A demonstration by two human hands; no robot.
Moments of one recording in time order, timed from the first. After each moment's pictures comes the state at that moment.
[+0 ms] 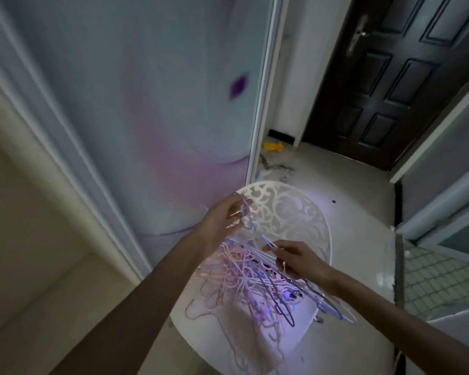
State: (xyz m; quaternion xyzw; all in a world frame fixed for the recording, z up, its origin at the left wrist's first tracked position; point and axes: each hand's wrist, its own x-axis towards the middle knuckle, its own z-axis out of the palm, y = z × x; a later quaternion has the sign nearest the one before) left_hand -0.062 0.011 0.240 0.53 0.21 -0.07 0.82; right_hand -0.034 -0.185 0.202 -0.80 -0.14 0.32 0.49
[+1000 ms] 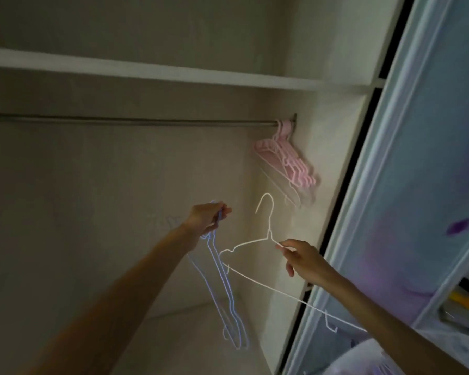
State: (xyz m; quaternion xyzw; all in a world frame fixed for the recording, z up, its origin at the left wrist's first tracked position) left_hand -0.459 0.311 0.422 0.54 0.40 0.33 0.66; right_hand -0.268 0.177 0.368 -0.78 -0.52 0.20 0.29
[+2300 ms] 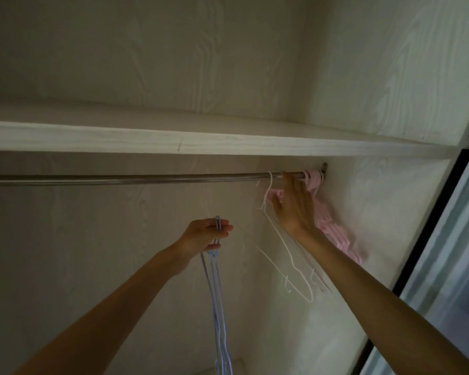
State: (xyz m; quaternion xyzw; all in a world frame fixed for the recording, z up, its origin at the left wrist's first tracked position) left_hand -0.427 0.488 0.476 0.63 0.36 0.30 0.62; right_hand -0.212 0.458 0.495 -0.73 -0.54 -0.26 0.32
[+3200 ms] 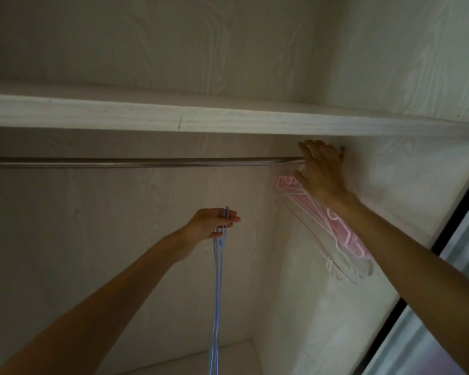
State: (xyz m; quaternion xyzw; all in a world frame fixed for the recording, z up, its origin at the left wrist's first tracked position) left_hand -0.430 0.496 0.467 0.66 0.38 0.27 0.59; right_hand -0.164 0.470 0.528 -0.74 -0.59 -0.30 0.14
